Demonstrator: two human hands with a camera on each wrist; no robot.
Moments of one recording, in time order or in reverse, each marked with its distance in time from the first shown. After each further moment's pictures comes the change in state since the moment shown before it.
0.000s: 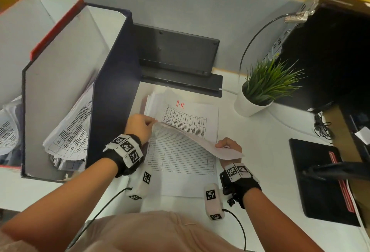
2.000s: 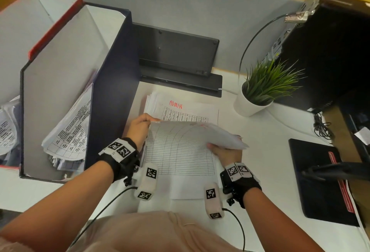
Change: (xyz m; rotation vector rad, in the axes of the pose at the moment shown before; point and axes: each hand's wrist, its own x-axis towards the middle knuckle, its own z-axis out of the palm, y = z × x) left_hand -0.004 0.000 0.003 -0.695 -0.159 -0.214; right_hand 0.002 -0.018 0.014 -0.334 0.104 0.325
